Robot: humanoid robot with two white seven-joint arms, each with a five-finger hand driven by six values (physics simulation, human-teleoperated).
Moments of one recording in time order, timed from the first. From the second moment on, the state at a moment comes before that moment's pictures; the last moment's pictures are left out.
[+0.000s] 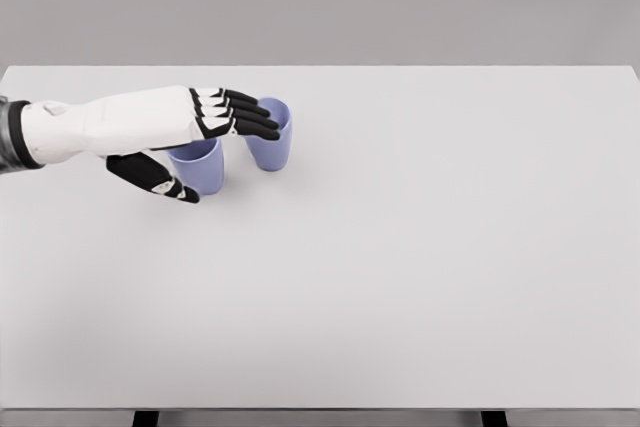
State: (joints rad) left arm -0.81 1.01 -0.85 -1.76 0.13 -0.61 -0.41; right arm 0.02 0.00 0.04 0.13 0.11 -0.12 0.61
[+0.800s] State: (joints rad) left arm -0.97 0.84 -0.87 -1.67 0.02 -0.18 -0.33; right arm 0.02 0.00 0.04 0.13 0.11 -0.12 0.61
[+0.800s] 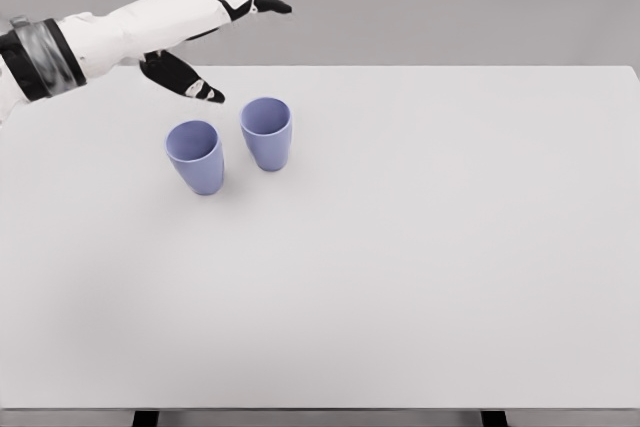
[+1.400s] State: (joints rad) left arm -1.00 0.69 -0.98 -1.59 0.02 -0.07 -0.54; right arm 0.02 0.00 0.04 0.13 0.11 -0.12 0.61
